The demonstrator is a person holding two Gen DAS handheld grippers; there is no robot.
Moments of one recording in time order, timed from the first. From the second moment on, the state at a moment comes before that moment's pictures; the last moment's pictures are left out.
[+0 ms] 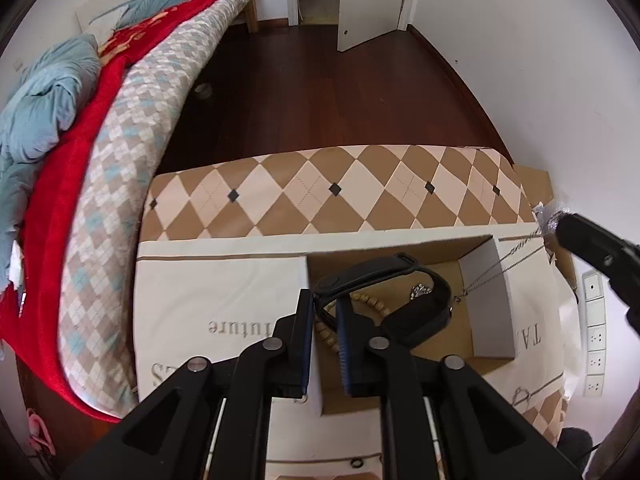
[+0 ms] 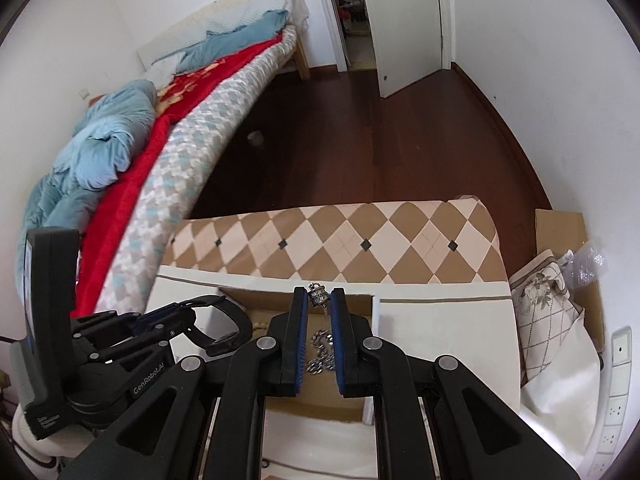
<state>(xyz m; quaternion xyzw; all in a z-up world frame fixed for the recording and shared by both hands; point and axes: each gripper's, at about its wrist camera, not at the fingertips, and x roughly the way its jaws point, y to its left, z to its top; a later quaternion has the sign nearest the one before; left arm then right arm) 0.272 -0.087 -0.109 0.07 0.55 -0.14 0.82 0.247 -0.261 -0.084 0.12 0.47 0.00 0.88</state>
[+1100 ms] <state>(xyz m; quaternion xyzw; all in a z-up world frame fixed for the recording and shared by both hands) 0.218 -0.049 -0.107 0.11 0.49 -0.05 0.86 0.195 -0.237 -0.141 0.03 0.53 -0.10 0.84</state>
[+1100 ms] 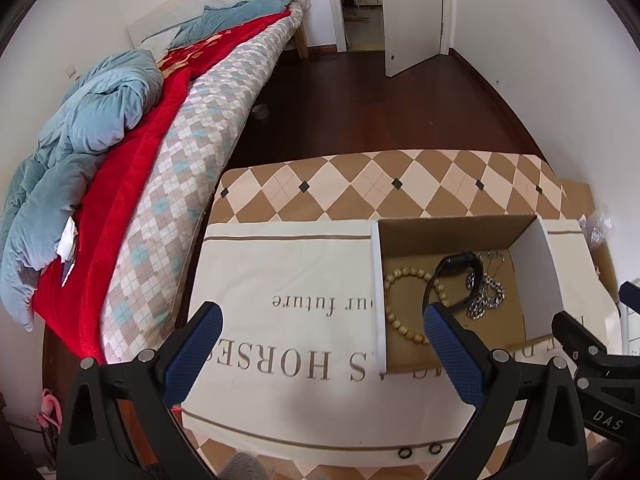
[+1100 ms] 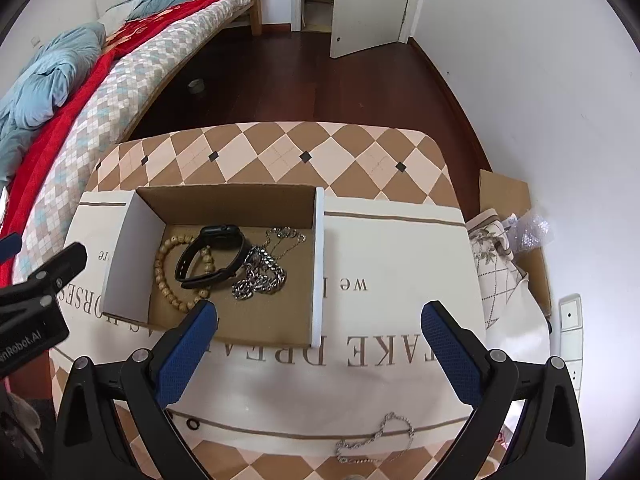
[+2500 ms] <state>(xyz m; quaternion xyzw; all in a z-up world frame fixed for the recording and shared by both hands) 0.057 -0.003 0.026 0.01 0.38 -0.08 0.92 0.018 -0.213 0.016 0.08 0.37 -0.10 0.92</state>
